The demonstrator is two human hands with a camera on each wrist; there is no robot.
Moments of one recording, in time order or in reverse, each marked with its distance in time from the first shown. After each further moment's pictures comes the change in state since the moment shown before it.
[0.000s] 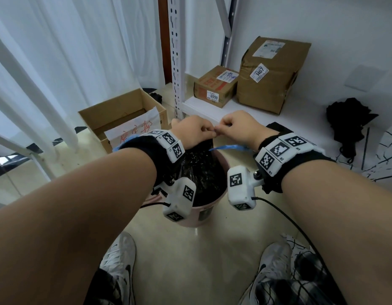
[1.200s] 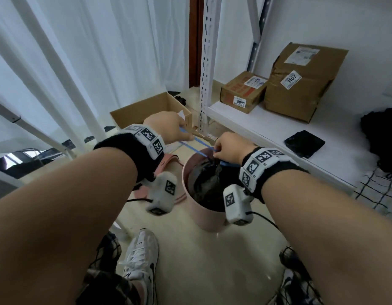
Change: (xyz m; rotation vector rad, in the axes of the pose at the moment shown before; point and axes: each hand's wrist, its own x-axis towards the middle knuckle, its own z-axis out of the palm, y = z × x) left_hand -0.047 -0.086 -0.064 0.240 -0.040 -0.255; right_hand 0.034 -0.045 0.071 -0.282 -0.245 0.036
